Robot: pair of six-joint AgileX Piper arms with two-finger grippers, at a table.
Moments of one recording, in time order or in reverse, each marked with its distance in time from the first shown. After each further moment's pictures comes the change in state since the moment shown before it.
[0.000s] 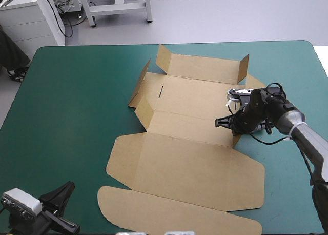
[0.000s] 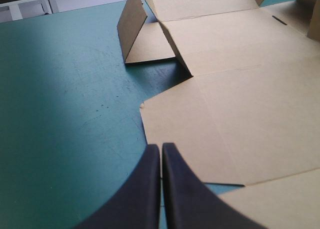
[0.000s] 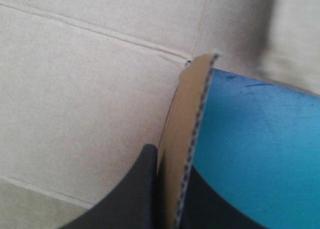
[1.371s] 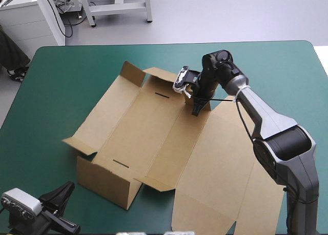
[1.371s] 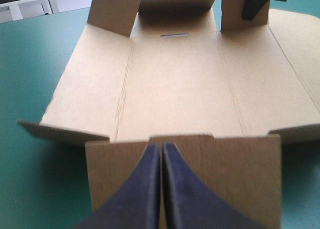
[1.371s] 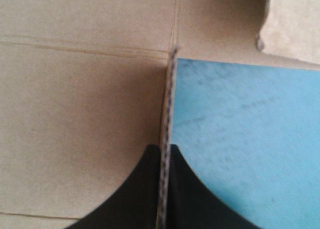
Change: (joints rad) left arm 0.000 0.000 0.000 0.000 0.000 0.000; right arm 0.192 0.486 -0.777 -0.031 0.282 -0.947
